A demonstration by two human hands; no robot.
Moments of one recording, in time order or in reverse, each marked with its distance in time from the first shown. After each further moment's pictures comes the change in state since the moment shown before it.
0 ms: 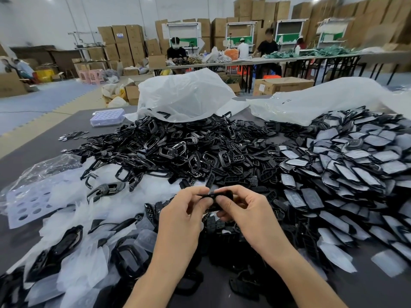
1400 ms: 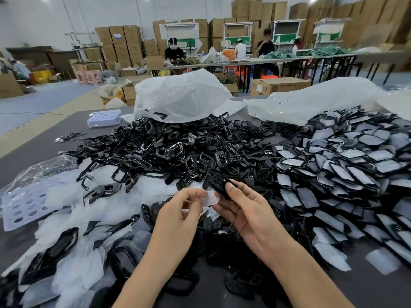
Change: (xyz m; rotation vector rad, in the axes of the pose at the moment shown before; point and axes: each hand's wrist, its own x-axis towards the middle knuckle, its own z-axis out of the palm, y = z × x) left_hand 0.001 0.011 -0.008 -0.053 -0.143 -0.079; right_hand 0.008 -0.004 -0.003 0.776 -0.021 0.257
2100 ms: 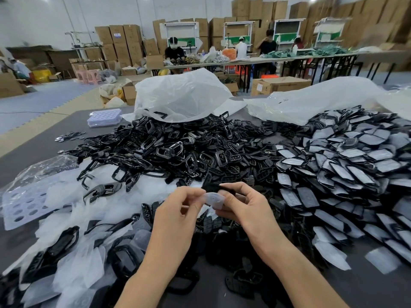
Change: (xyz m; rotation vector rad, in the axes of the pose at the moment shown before) left_hand 0.001 -0.006 0.002 0.101 0.094 0.098; right_hand -0.001 0.005 -0.006 -0.463 0.088 -0.141
